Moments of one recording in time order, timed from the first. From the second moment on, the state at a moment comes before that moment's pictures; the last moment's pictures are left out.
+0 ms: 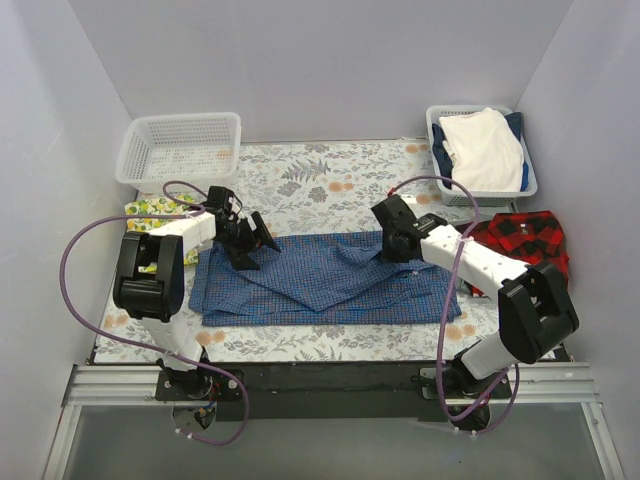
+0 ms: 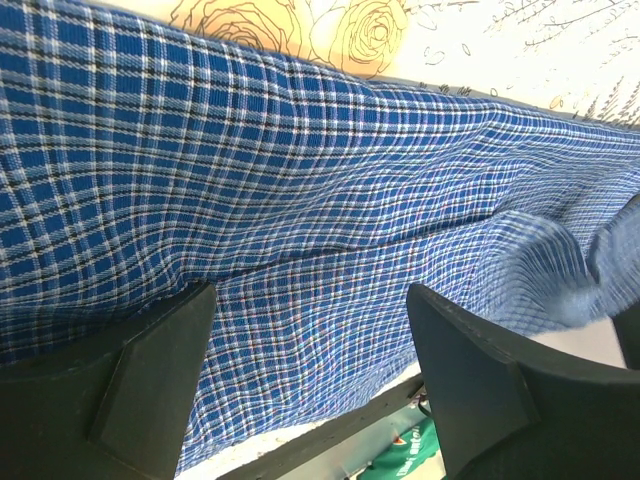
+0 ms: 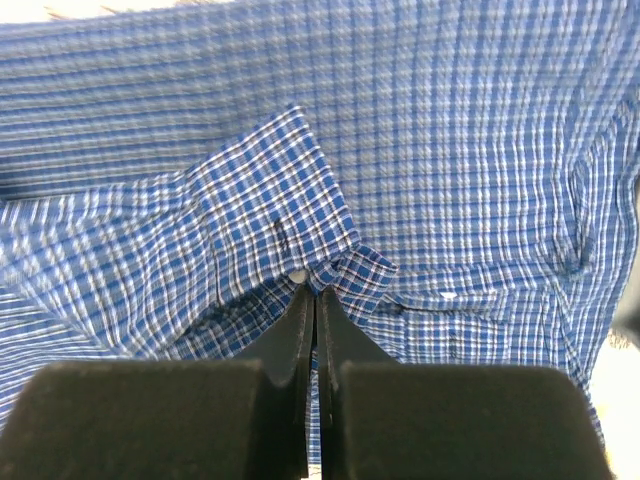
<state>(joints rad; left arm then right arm) -0.14 1.76 1.04 -0.49 0.44 -0.65 0.61 1.50 1.05 -0.64 0.30 0.54</state>
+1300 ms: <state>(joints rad) -0.15 1.80 1.09 -0.56 0.42 -0.64 0.57 1.48 0.92 -0.59 0.38 0.61</state>
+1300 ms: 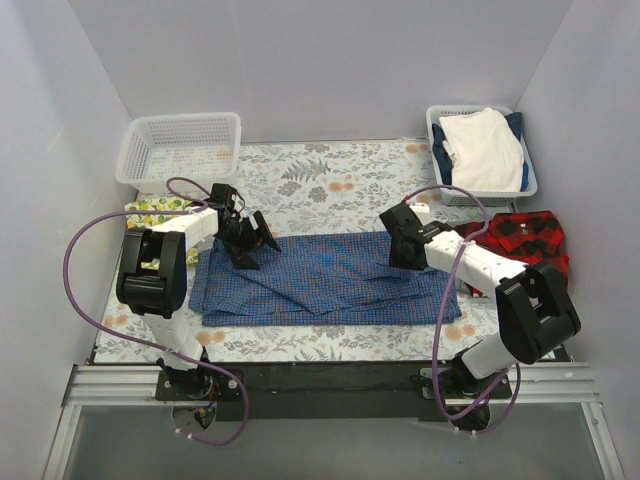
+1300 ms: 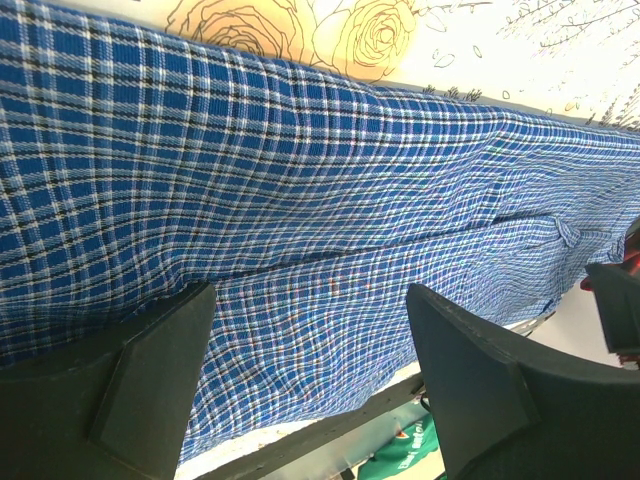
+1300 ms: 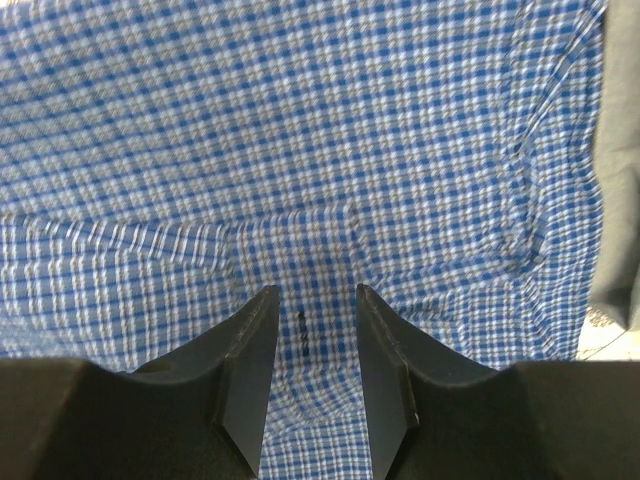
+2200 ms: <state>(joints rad) -0.15 1.80 1.09 -0.56 0.42 -0.64 0.53 1.55 1.01 -0.63 0.39 0.57</state>
